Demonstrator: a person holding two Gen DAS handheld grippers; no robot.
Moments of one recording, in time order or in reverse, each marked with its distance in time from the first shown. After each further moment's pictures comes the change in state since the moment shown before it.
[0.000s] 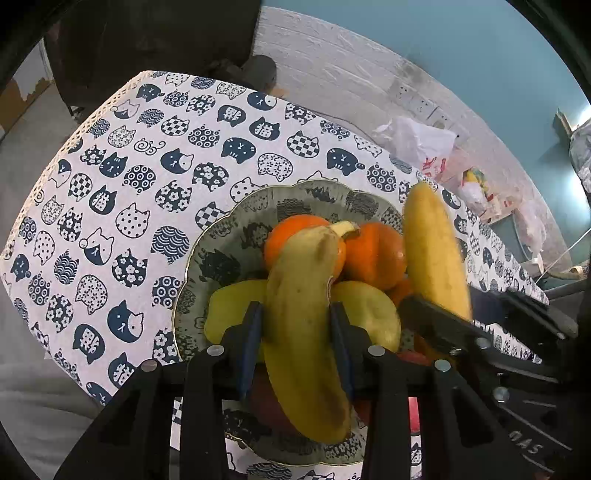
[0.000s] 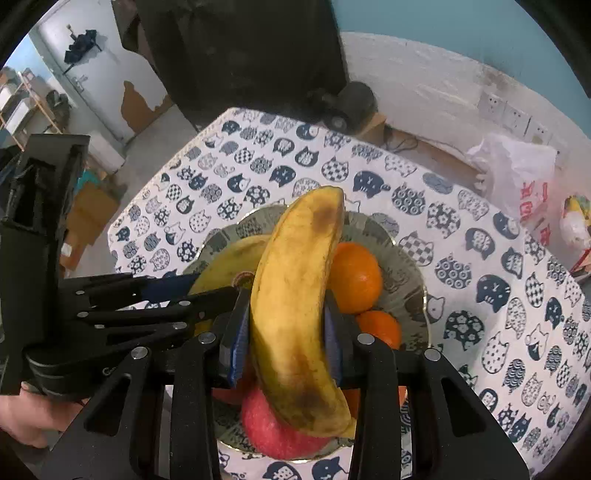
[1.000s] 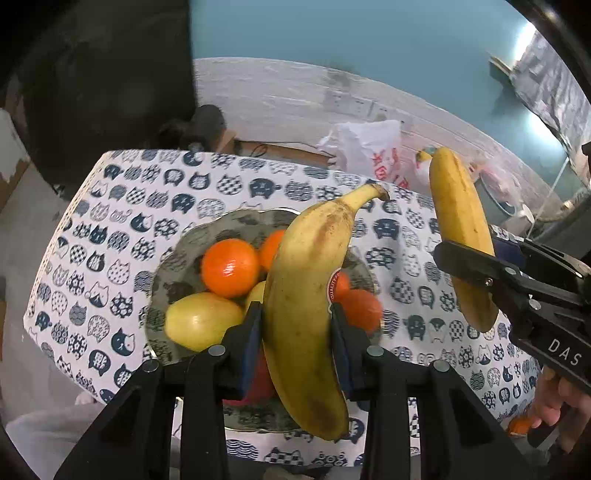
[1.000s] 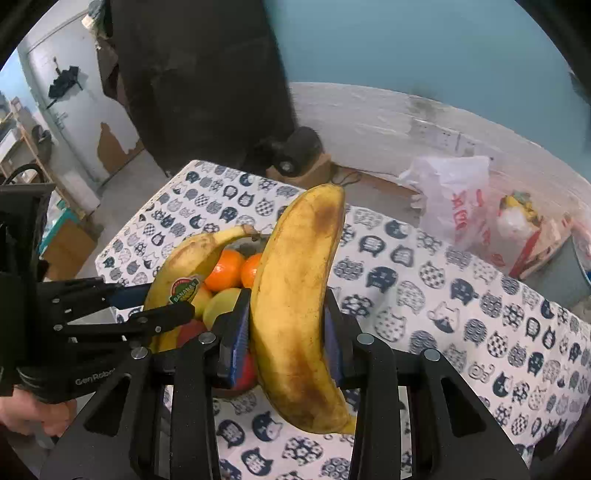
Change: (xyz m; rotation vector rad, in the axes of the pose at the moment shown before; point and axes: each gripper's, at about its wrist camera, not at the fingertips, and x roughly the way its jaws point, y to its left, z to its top) left arm -0.053 -0.080 -0.029 0.236 -0.114 0.030; right arm -0.107 -0.041 -0.035 0.049 -0.185 -0.124
